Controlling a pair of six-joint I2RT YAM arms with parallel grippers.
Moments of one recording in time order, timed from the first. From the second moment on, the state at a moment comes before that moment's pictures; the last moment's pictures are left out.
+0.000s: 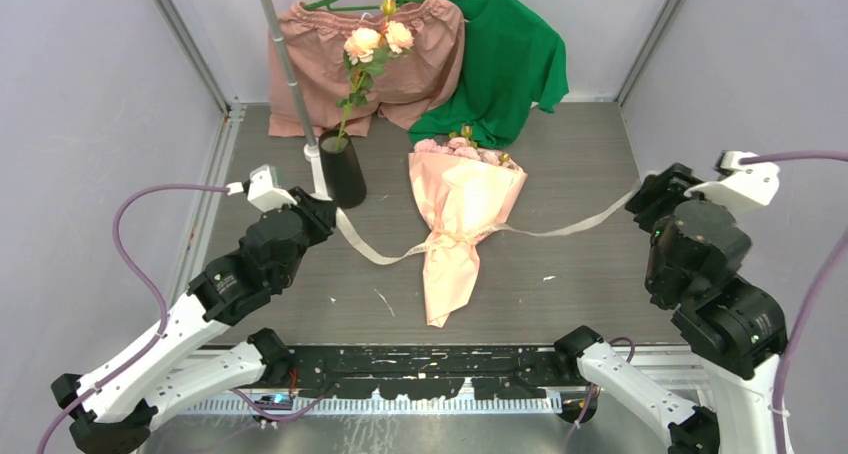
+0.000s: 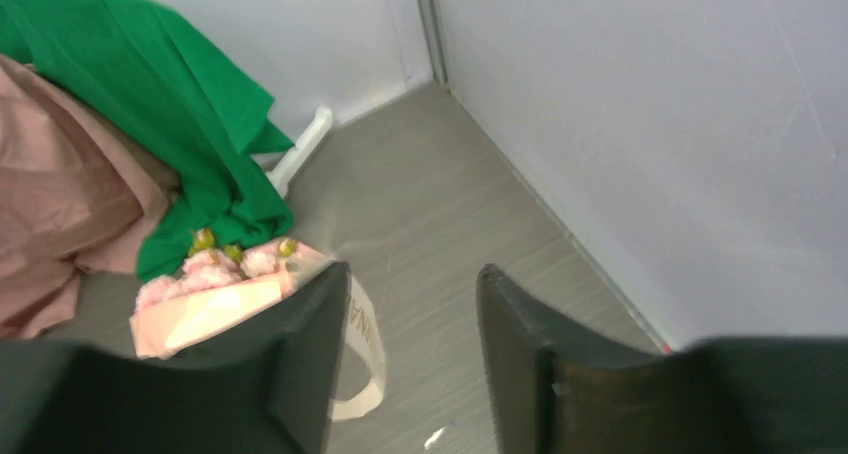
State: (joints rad) left arm -0.83 0.74 0.89 -0.49 -0.68 -0.81; right arm 0.50 0.72 1.53 -0.99 0.93 0.38
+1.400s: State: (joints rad) left arm -1.06 1.51 0.67 0.07 -0.28 -0.81; right arm 0.50 1.60 0.94 -0.25 0.36 0.61
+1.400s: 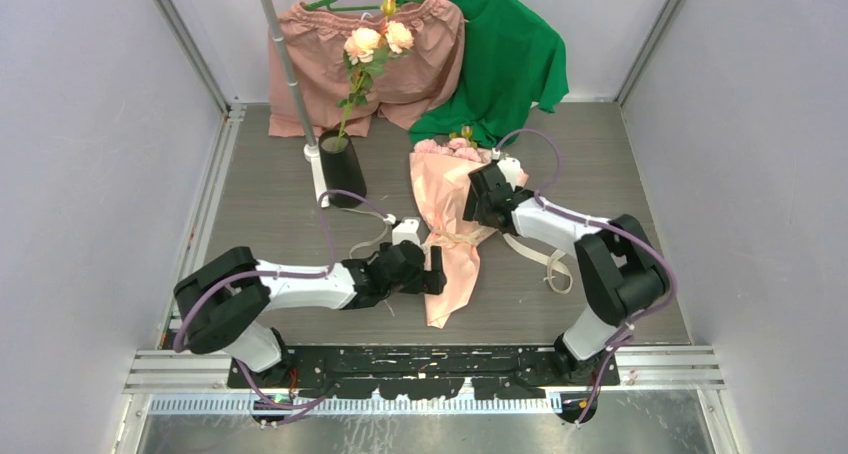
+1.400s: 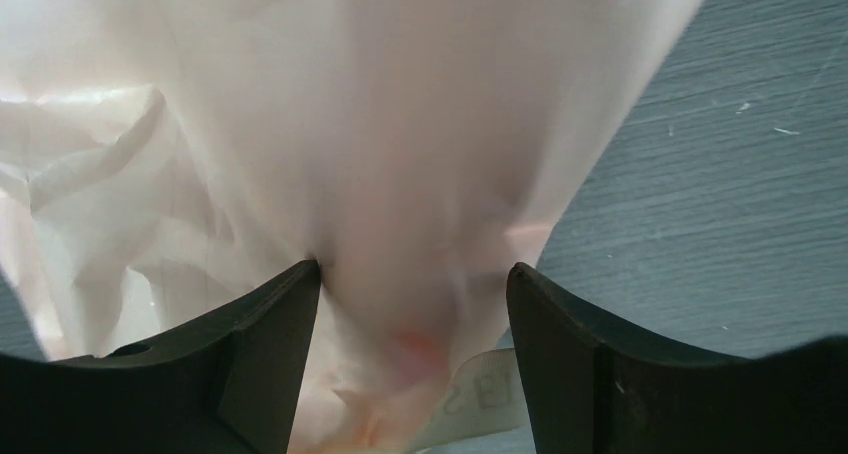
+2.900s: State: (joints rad) left arm -0.96 1.72 0.72 0.47 -0.16 -0.82; right arm 0.50 1.45 1.14 -0.26 0.29 0.44
